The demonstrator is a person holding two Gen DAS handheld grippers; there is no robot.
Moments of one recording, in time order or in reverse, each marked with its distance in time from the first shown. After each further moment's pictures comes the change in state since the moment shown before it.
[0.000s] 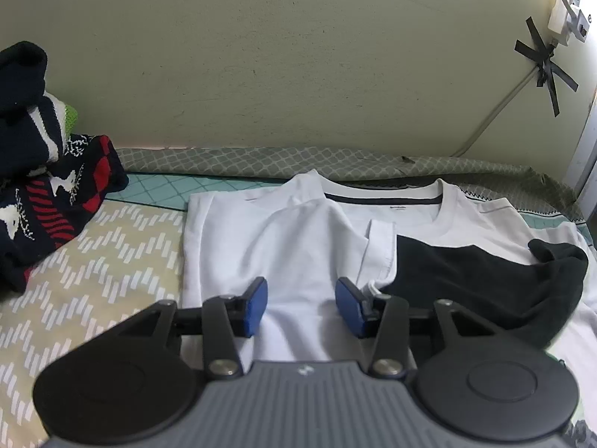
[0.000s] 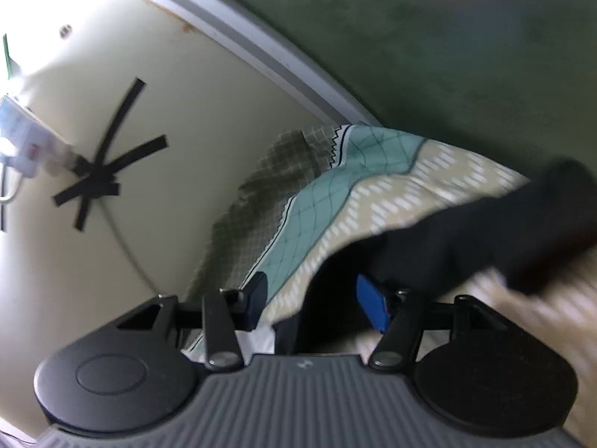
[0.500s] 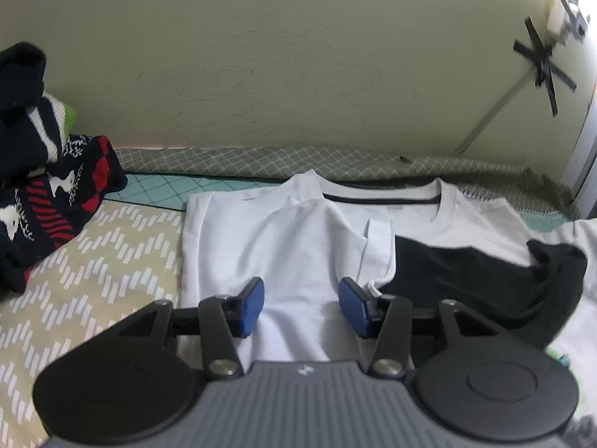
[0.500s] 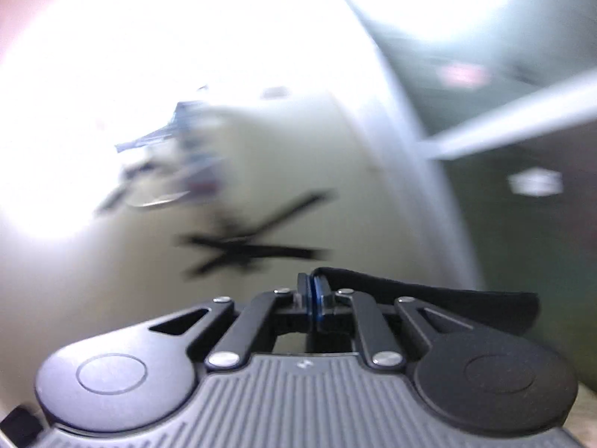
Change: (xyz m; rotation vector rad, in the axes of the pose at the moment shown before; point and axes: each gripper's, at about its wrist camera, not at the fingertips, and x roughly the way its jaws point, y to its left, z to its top) left arm -0.002 0.001 0.001 -0.014 -0.002 -0.018; right arm -0.083 0.157 -0.037 -0.495 -0.409 0.225
